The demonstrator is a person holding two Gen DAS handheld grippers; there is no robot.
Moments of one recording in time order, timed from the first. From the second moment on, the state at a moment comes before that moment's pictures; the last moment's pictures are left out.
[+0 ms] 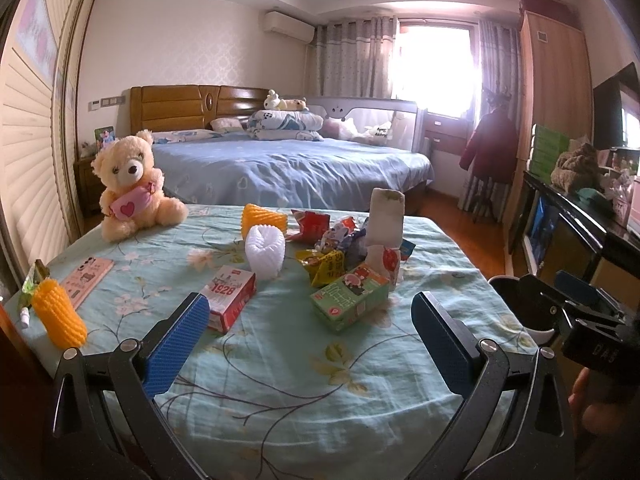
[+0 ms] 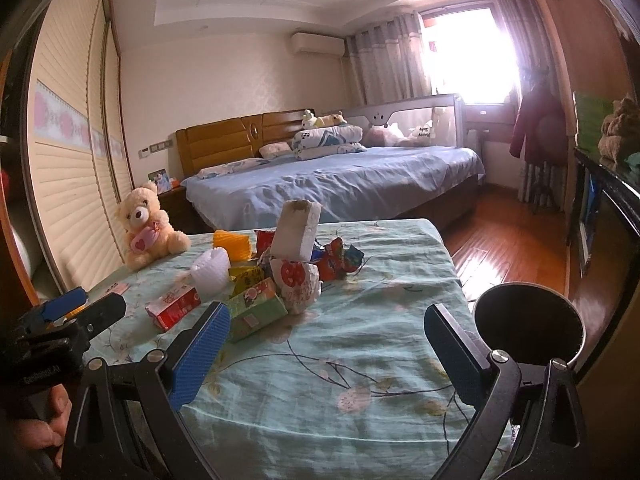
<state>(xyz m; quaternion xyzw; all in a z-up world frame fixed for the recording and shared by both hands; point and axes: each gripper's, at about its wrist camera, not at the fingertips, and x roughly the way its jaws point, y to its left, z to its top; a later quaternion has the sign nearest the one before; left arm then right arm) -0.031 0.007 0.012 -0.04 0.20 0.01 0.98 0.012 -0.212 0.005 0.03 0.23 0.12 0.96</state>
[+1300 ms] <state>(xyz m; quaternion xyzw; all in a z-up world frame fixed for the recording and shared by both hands) -0.010 0.032 -0.008 -0.06 0.24 0.02 0.97 0.032 -0.192 -0.008 0.03 0.27 0.15 0.95</state>
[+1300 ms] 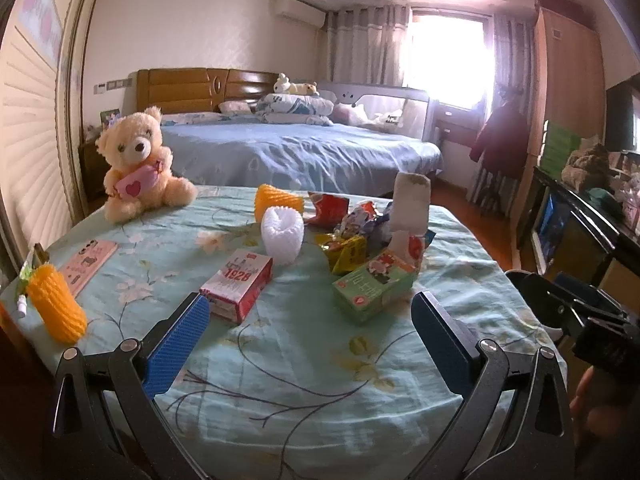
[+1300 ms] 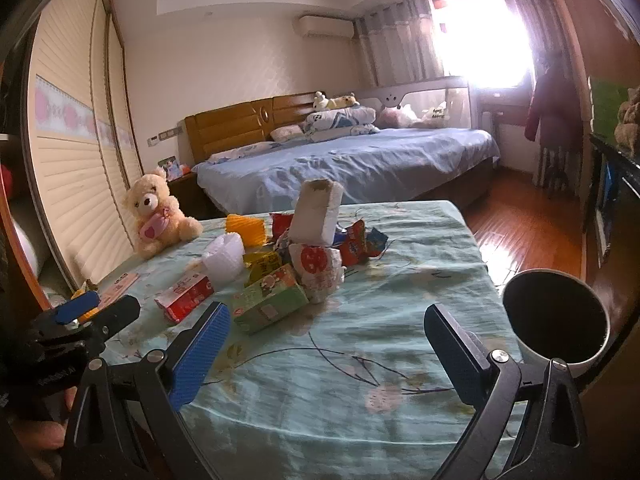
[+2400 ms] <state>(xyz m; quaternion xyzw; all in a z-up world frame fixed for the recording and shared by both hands) 0.089 0.123 -0.066 -0.08 0.37 0.05 0.92 0.139 -0.109 -0.071 -0.08 0.40 0.28 0.87</state>
